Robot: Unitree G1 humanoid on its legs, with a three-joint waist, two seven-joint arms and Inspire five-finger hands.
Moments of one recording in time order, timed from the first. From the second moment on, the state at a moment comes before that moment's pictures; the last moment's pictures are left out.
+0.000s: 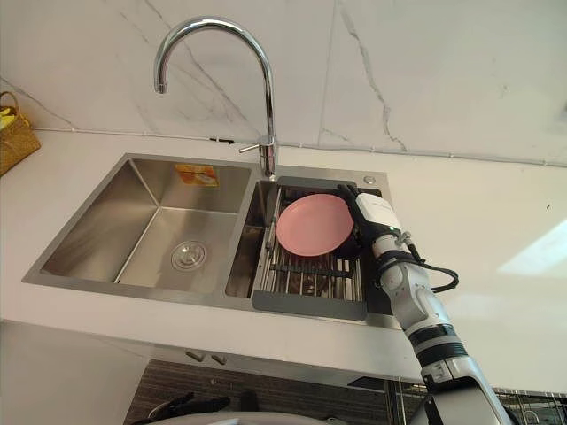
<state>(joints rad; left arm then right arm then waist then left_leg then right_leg) 0.22 0.17 0.05 0.82 -0.15 0.27 -0.11 -0.31 -0.49 0.19 0.34 -0.63 -0.01 -0.01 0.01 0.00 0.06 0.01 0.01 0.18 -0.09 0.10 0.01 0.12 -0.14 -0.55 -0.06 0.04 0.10</state>
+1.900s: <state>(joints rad) 0.21 0.18 0.05 0.86 -0.11 0.20 -0.12 -0.26 -0.52 0.01 -0.14 -0.53 -0.27 -0.48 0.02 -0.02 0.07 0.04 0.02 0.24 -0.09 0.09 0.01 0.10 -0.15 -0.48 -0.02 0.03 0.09</state>
